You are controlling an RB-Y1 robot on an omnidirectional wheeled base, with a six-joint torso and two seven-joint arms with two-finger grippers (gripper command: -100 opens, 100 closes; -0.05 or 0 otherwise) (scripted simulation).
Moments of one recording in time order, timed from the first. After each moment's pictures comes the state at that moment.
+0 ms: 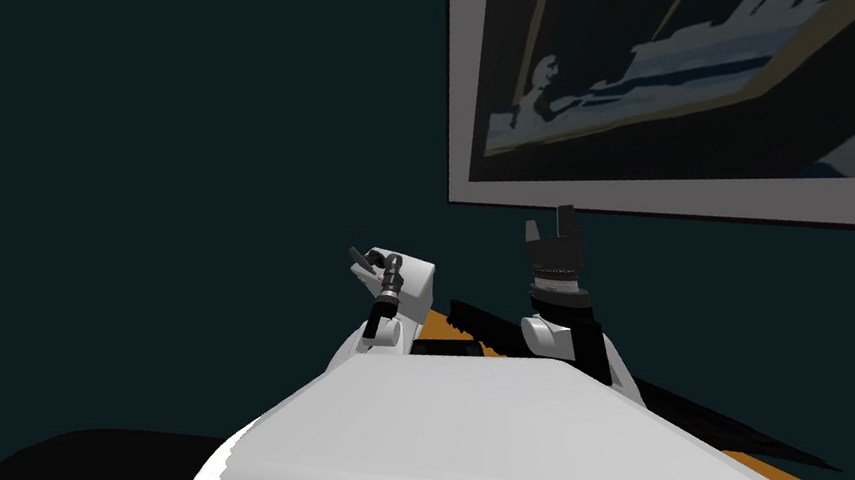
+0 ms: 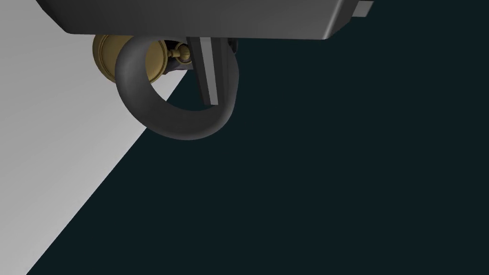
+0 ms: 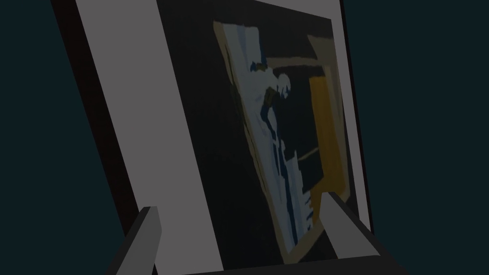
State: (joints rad) left arm 0.34 0.02 -0.13 -1.81 0.04 -0.13 0.12; right arm 0.46 -0.03 0.04 -2.33 0.05 -0.45 -0.02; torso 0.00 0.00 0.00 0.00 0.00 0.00
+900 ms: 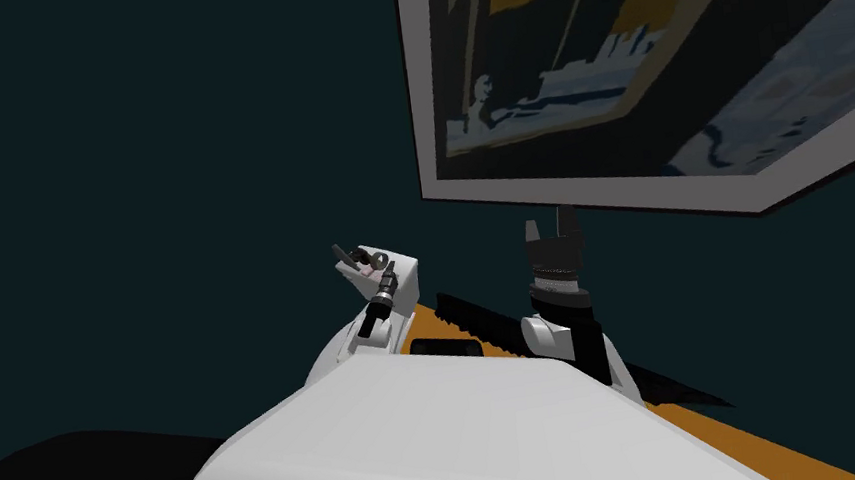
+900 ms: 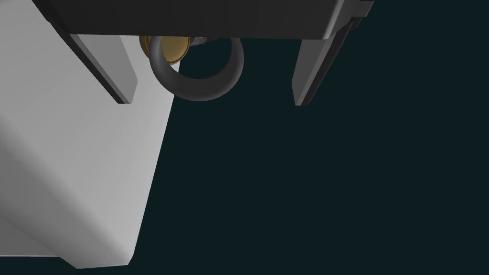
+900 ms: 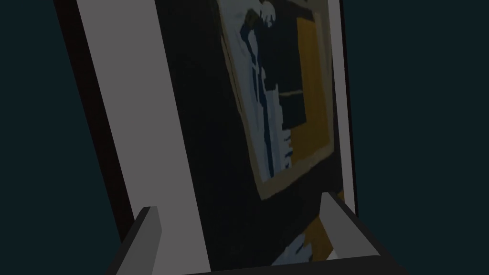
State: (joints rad) left arm 0.32 0.13 -0.12 -1.78 -0.08 -0.08 0.09; right arm 0.46 -0.03 0.04 -2.33 0.05 -0.45 -0.02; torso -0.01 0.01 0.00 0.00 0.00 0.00
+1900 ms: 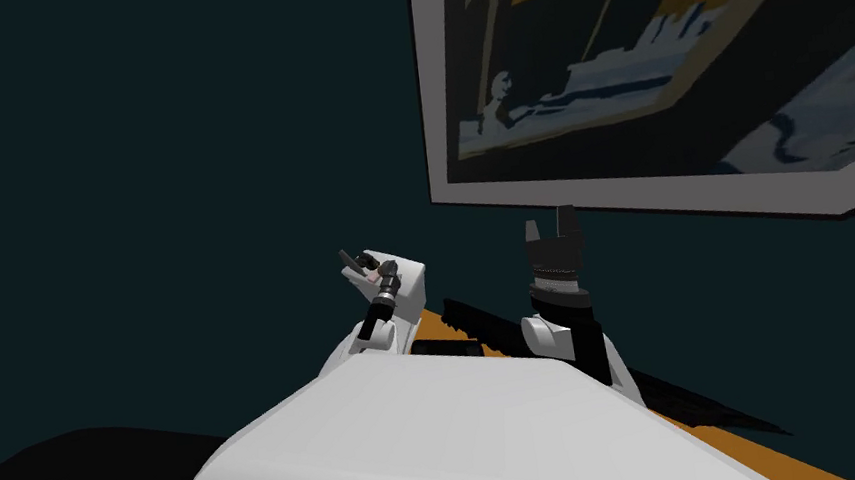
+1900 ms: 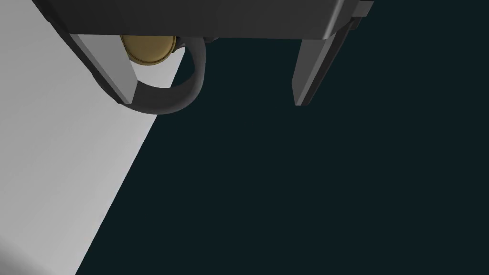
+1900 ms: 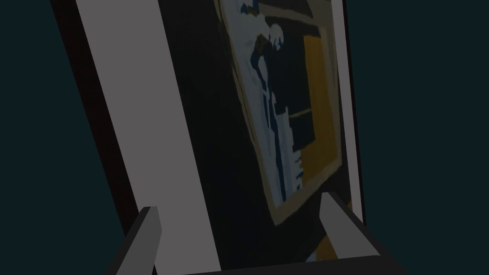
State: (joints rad) left arm 0.36 0.10 -0.14 -1.84 -0.01 -0.05 0.11; right arm 0.46 -0.03 0.04 -2.33 0.05 -0.45 -0.02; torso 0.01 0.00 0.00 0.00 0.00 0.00
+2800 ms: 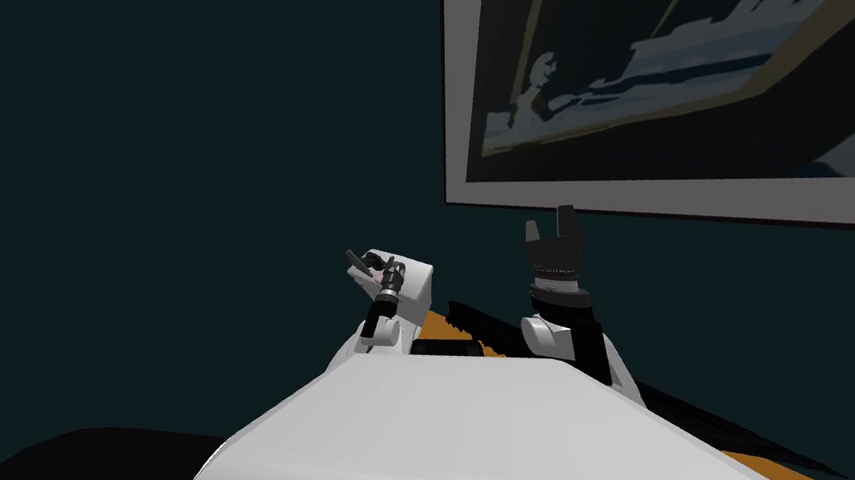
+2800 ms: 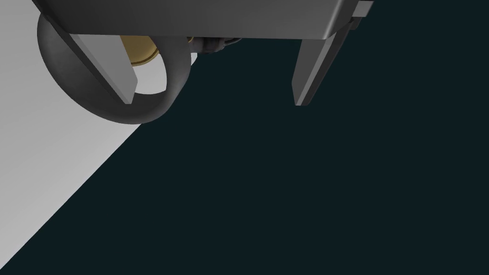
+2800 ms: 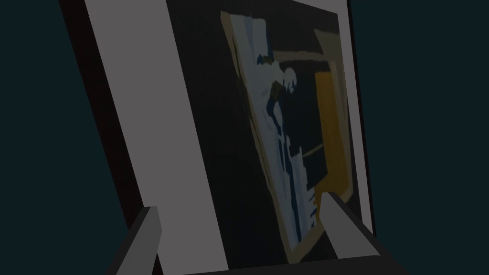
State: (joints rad) left arm 0.35 0.02 -0.14 -1.88 0.06 -0.06 0.15; right arm 0.46 -0.03 0.04 -2.33 0.05 -0.45 -0.02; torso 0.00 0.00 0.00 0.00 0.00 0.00
